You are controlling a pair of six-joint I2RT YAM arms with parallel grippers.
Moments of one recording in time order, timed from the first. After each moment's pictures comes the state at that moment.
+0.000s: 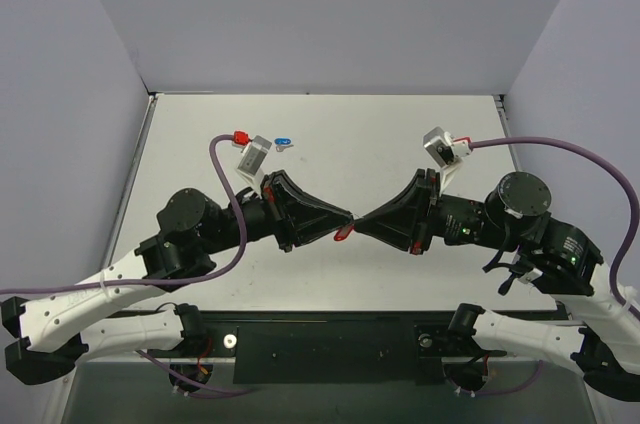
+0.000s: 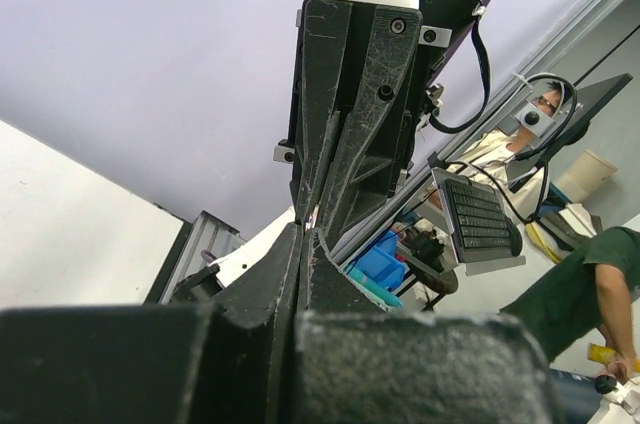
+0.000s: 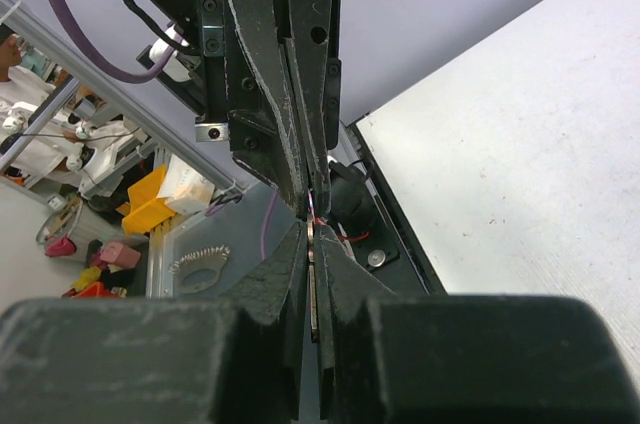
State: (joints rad) left arm -1.13 0.91 1.06 0.18 0.21 -0.81; right arm 1.00 0.86 1.34 -0.51 -0.30 0.52
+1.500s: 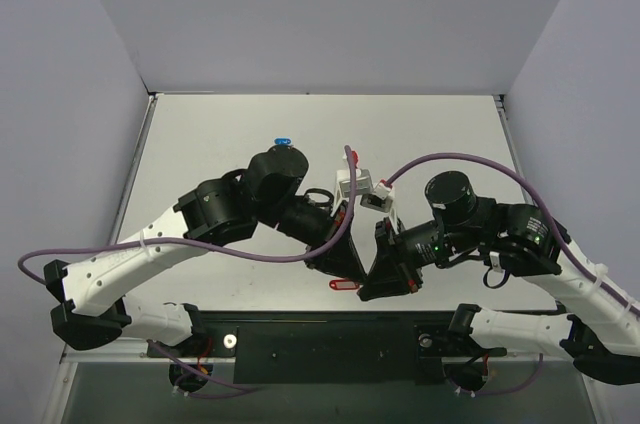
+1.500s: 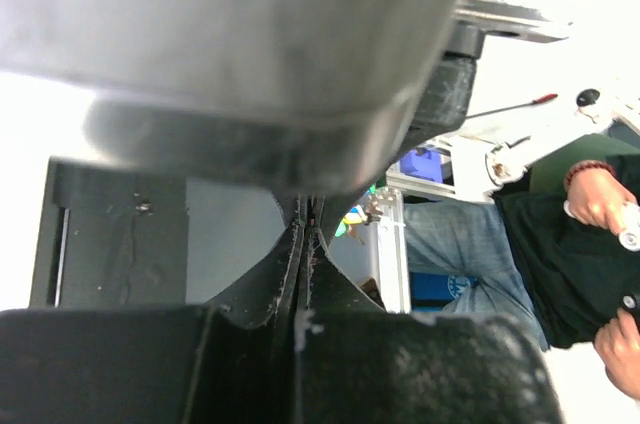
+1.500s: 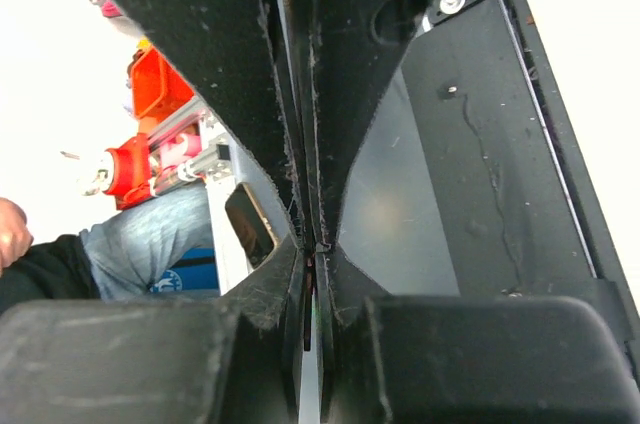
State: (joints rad) left arm -1.13 1.30 1.55 -0.66 0.76 -0.51; right arm 1.02 1.00 1.39 -0.99 -0.66 0.42
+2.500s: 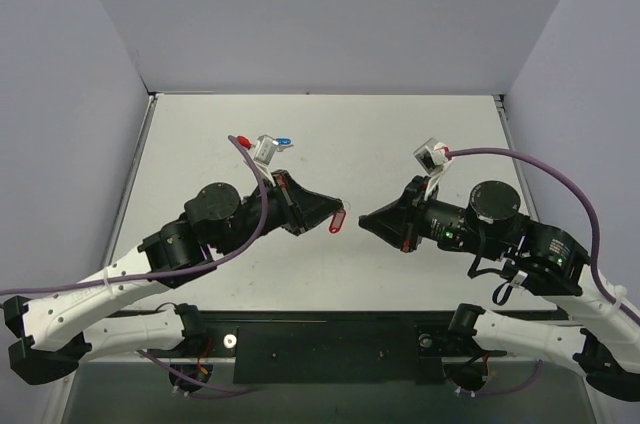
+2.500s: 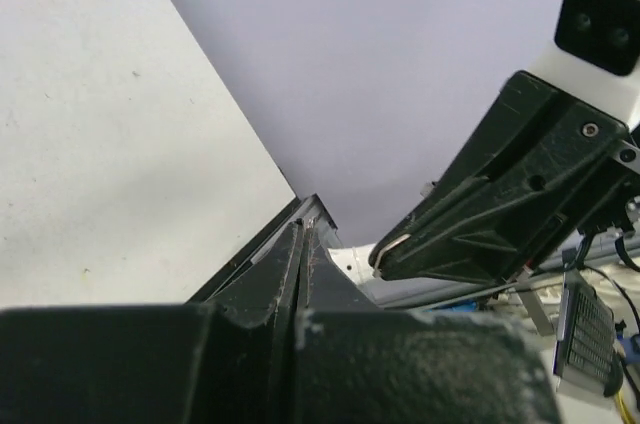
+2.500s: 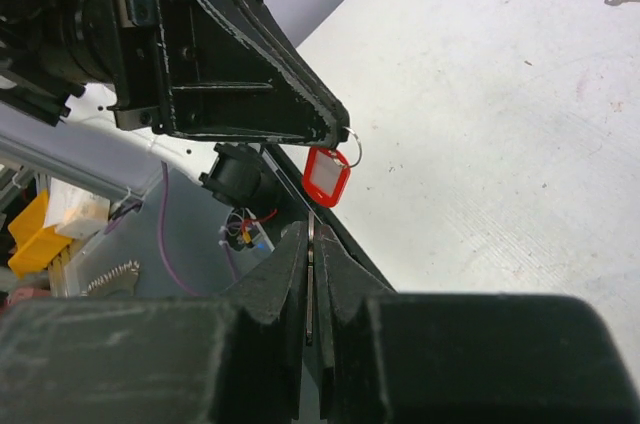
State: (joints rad) left arm -1.11 0.95 1.12 -0.18 -0.07 -0.88; right arm 1.01 0.84 1.26 -0.64 -0.06 0.48
